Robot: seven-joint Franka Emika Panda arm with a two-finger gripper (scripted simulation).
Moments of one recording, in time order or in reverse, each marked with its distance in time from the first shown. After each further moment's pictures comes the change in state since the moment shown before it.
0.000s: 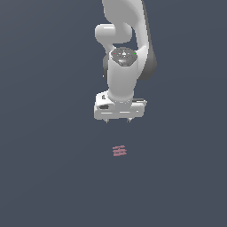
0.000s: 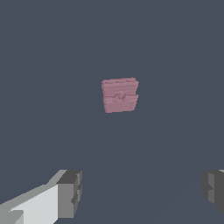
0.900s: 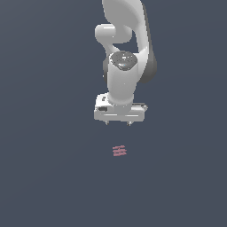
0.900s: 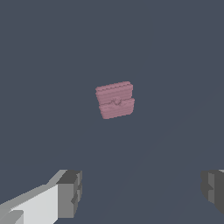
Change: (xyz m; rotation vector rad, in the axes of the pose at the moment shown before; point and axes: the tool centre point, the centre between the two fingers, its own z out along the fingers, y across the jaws) arm 0.009 0.000 0.005 0.004 0.001 0.123
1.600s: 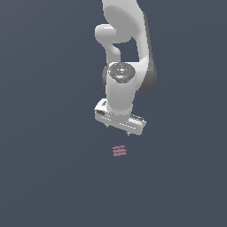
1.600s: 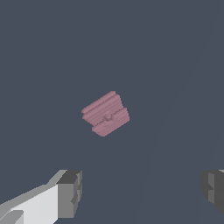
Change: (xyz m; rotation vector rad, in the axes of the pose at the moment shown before) arm 0.021 0.000 0.020 0.011 -0.012 0.356
